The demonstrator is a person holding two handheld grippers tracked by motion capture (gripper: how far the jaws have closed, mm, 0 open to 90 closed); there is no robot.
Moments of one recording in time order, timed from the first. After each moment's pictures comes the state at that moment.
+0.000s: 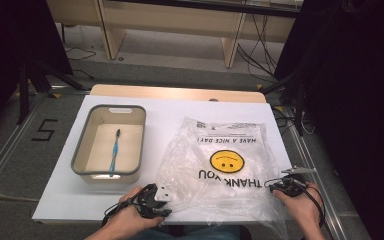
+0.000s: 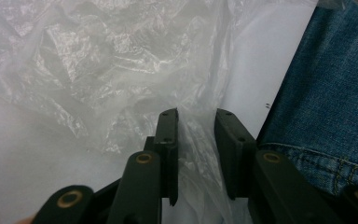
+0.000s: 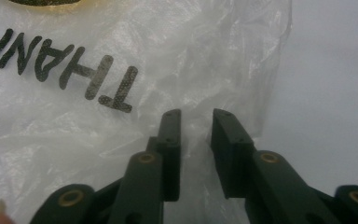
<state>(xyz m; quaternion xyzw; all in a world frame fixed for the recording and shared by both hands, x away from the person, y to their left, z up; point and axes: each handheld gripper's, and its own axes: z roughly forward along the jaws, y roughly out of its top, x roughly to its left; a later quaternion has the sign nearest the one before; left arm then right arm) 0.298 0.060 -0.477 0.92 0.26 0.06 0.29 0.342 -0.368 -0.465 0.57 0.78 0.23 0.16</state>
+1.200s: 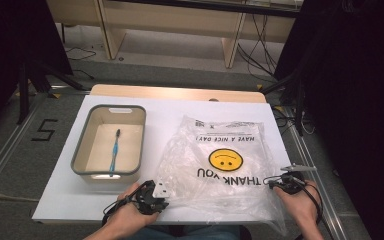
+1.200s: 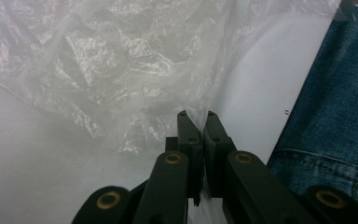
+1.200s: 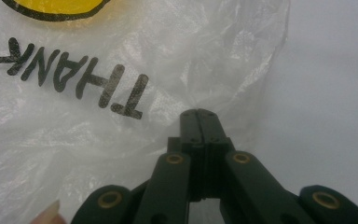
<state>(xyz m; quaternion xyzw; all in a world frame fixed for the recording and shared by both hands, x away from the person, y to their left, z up) 0.305 0.064 -0.473 0.91 0.27 0.09 0.30 0.348 -0.364 -0.462 0.56 0.77 0.25 0.16</state>
